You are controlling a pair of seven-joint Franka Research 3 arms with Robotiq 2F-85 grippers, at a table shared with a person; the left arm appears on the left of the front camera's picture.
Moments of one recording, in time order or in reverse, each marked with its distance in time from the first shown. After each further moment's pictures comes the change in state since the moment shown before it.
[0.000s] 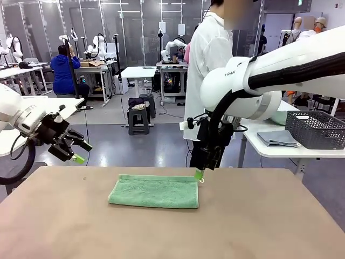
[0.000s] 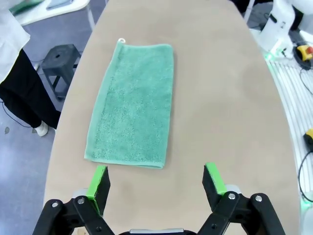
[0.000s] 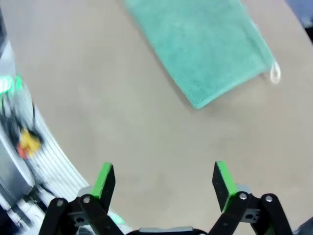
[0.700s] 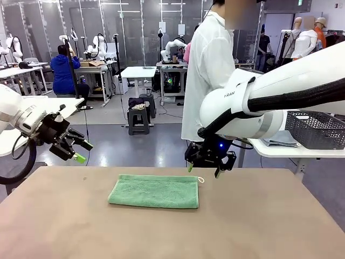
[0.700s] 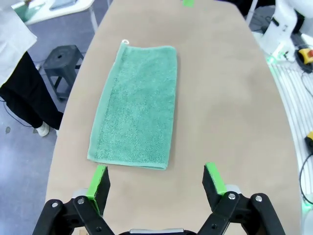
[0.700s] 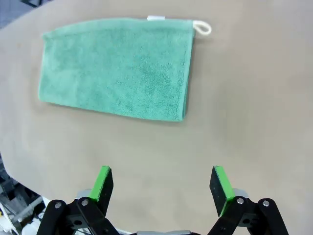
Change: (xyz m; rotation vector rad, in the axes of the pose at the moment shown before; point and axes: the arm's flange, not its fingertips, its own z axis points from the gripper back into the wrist) left arm -0.002 0.004 0.000 0.008 -0.007 0.007; right arm -0.009 0.002 -0.012 -0.072 -0.189 -0.810
